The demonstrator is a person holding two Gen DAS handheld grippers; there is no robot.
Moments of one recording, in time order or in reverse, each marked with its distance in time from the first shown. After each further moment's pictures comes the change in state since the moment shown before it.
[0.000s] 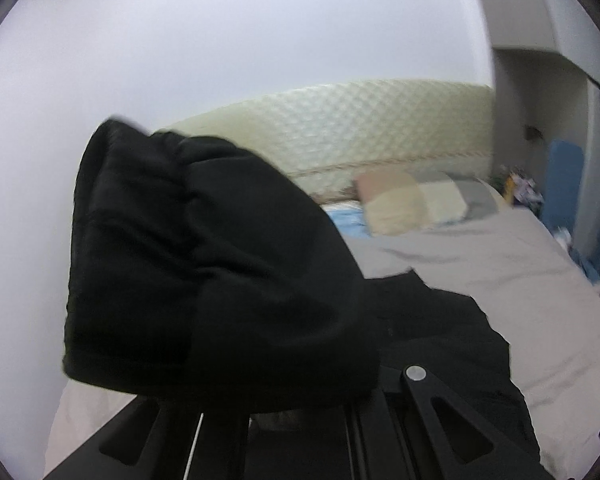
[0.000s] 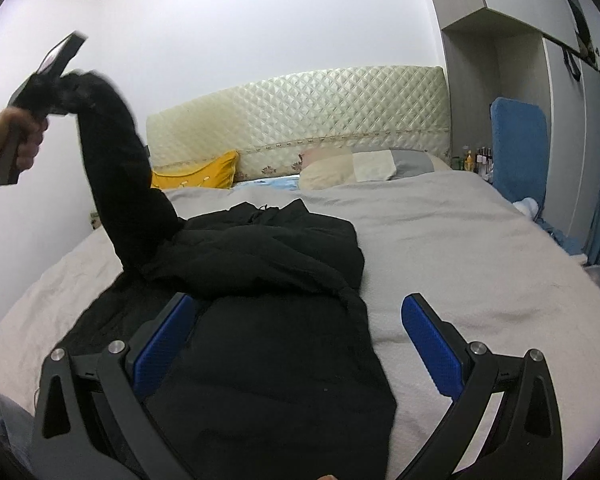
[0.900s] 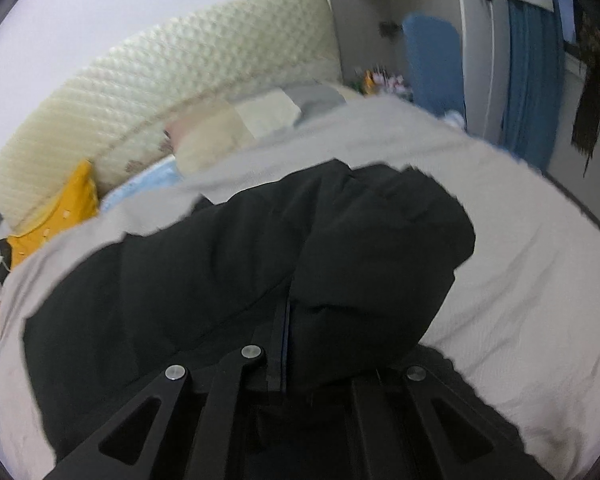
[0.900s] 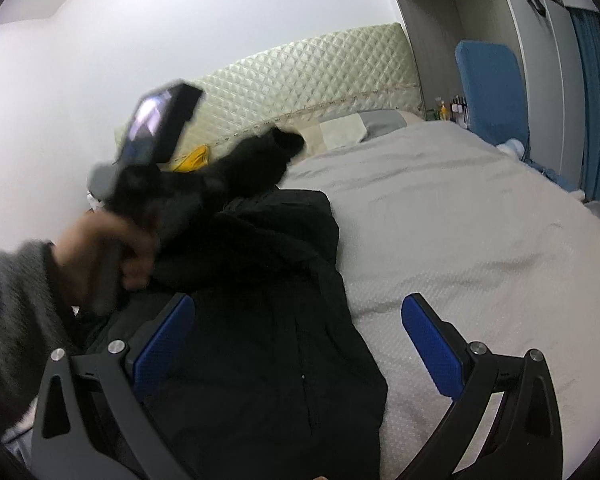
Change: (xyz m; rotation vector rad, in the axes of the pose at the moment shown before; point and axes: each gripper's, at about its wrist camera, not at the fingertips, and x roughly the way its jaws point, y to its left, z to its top) left arm 0.143 -0.274 -0.112 0.312 0.132 -0.370; right arm 0.030 -0.052 -0.023 0.195 0.093 -0.027
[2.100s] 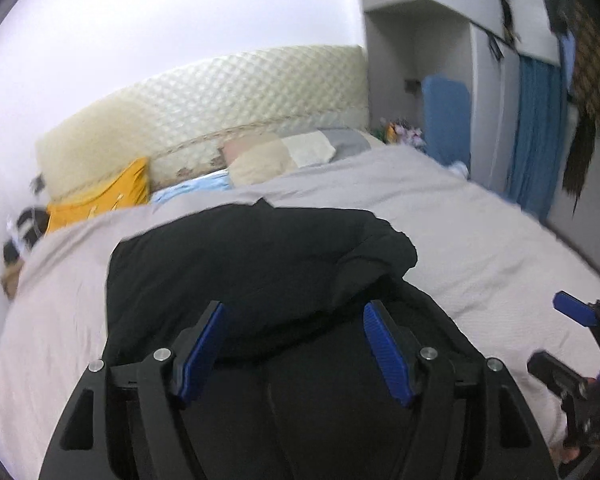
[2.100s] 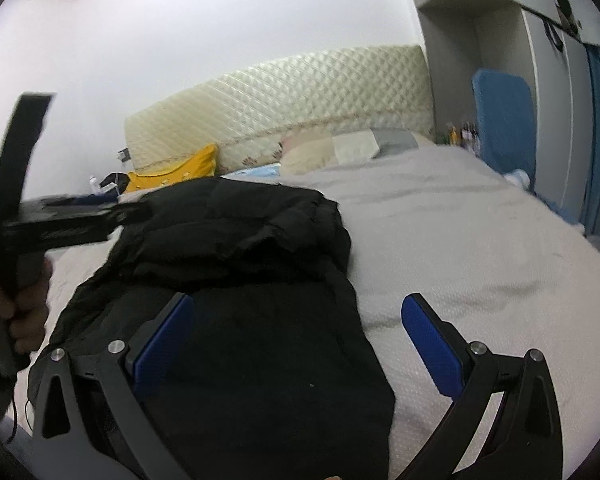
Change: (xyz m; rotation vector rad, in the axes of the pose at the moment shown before) left arm -0.174 0.065 -0.125 -0.176 -0.190 0.036; right arm -0.009 0.041 -0.006 -0.134 -0.076 0.004
